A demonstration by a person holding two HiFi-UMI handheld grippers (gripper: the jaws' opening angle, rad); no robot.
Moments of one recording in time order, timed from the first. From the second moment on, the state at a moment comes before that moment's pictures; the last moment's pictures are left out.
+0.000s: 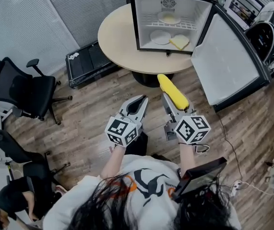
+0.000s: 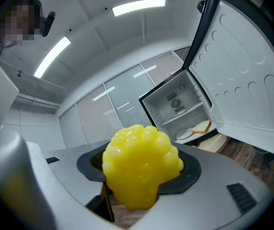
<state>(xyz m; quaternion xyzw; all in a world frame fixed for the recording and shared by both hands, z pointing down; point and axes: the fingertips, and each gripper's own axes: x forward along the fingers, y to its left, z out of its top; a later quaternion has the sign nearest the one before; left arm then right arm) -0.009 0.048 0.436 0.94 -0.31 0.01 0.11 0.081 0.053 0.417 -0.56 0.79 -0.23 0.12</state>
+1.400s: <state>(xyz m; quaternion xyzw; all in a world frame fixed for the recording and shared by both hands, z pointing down) -0.004 -0.182 0.452 0.97 -0.22 0.05 0.10 0.080 -0.171 0.430 -0.63 0.73 -0.25 0.12</state>
